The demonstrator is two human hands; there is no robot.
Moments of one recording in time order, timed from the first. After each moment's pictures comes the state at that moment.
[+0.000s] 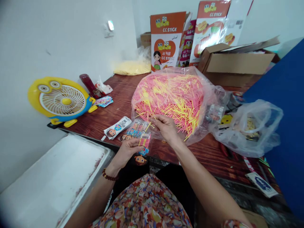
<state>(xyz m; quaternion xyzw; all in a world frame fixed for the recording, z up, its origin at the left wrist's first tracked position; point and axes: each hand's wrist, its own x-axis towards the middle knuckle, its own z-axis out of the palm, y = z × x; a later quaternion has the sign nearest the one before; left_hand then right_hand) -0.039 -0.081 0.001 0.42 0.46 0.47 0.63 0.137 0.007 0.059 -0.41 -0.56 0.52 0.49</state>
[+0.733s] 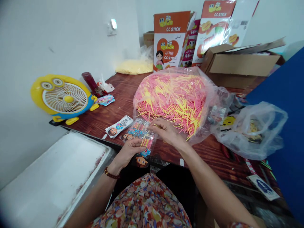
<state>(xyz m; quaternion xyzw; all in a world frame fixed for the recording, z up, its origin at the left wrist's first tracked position) -0.039 -0.081 -0.002 0.39 0.45 0.46 0.66 0.148 0.014 0.050 -0.32 -0.76 0.44 0.36</state>
